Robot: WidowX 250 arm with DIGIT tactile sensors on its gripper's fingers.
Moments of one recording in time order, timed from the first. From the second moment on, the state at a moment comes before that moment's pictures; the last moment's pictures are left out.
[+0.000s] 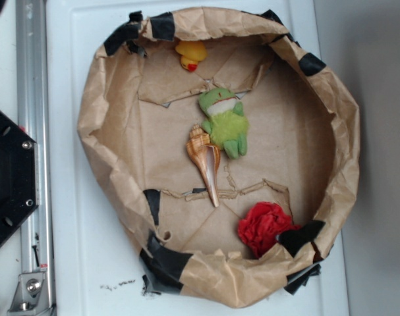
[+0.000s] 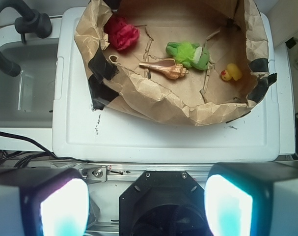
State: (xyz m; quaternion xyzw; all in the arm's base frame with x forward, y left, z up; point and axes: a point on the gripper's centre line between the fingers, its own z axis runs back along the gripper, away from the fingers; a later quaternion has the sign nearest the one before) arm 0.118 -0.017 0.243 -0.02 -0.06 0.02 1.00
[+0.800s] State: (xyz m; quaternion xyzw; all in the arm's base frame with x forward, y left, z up) arm 0.175 0.036 0.185 0.15 -0.18 -0.18 0.96
